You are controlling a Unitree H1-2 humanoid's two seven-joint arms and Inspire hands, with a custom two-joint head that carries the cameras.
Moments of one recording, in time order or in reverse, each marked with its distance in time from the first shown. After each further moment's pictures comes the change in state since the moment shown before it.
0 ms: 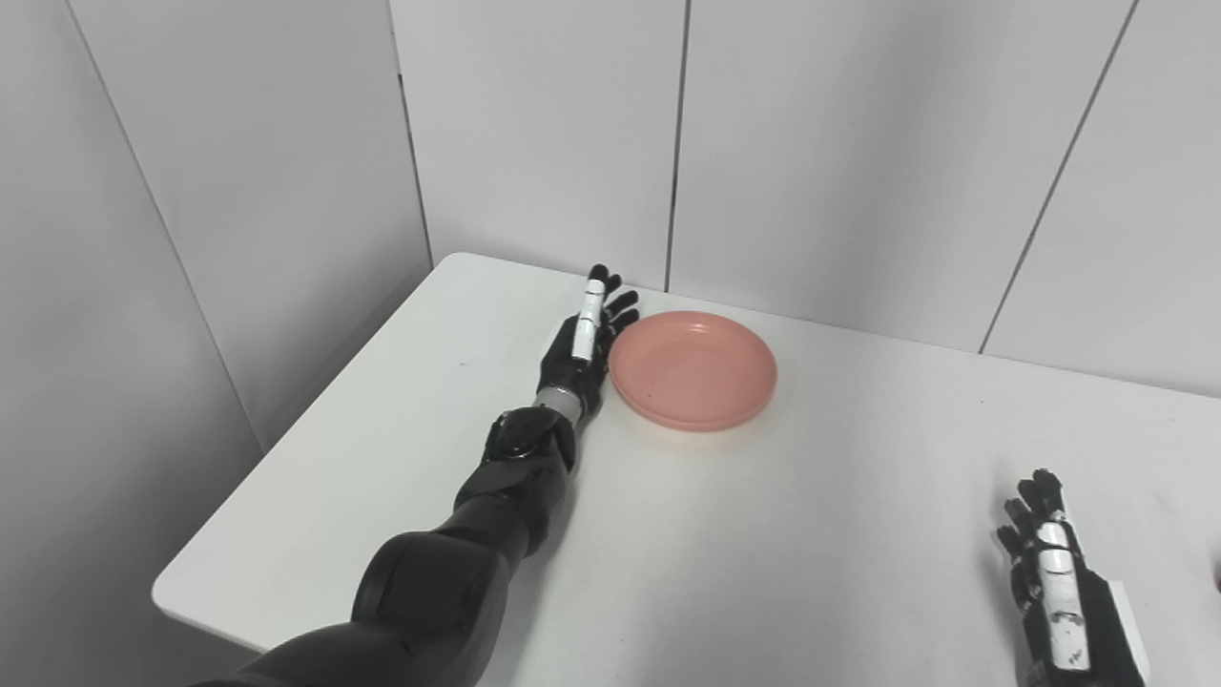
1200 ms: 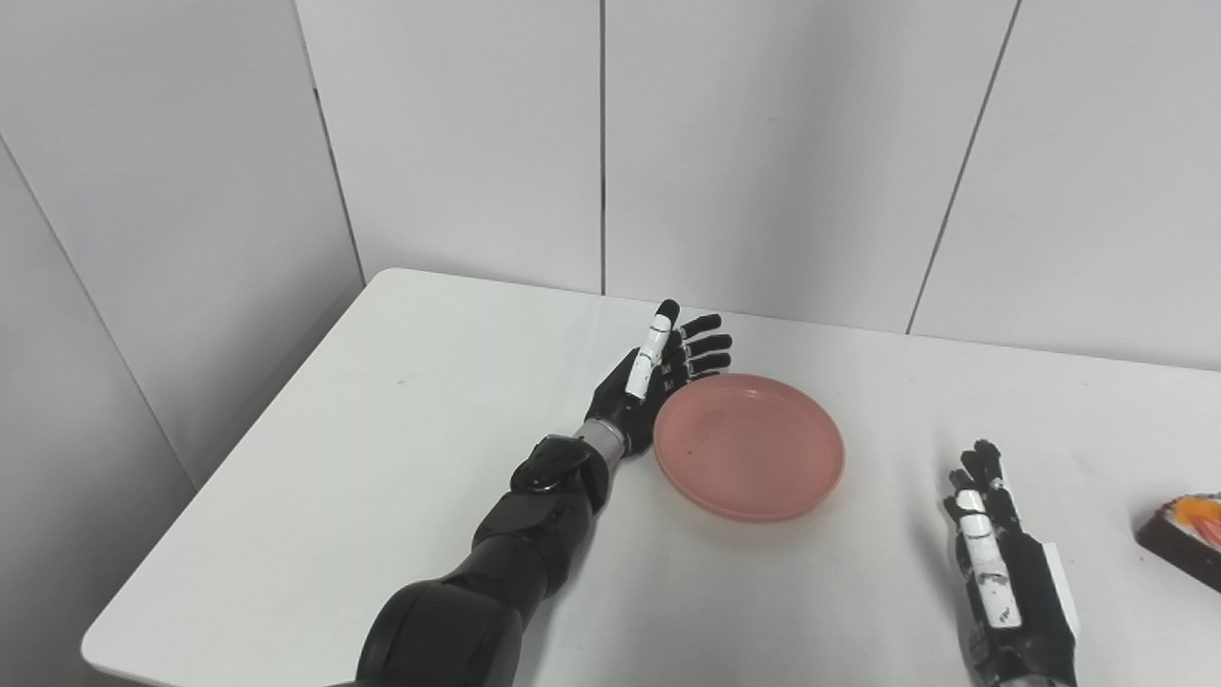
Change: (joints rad) left arm 0.033 -0.107 -0.067 -0.088 0.015 0.053 -0.212; right arm -0.013 0.047 -0.005 0.018 -0.029 -0.019 -0.053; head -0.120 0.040
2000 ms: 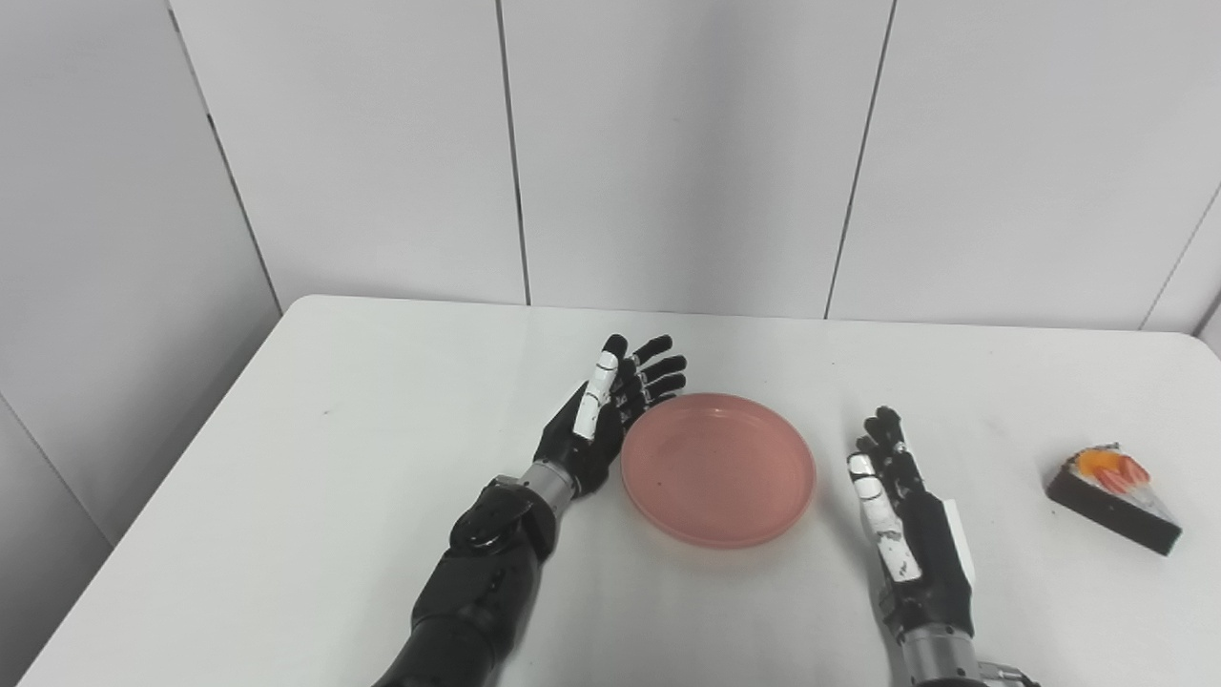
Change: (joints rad) left arm 0.160 -0.032 -0.054 -0.281 0.000 0.096 -0.056; right arm -0.032 0.051 0.017 0.044 -0.034 -0.026 -0.064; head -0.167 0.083
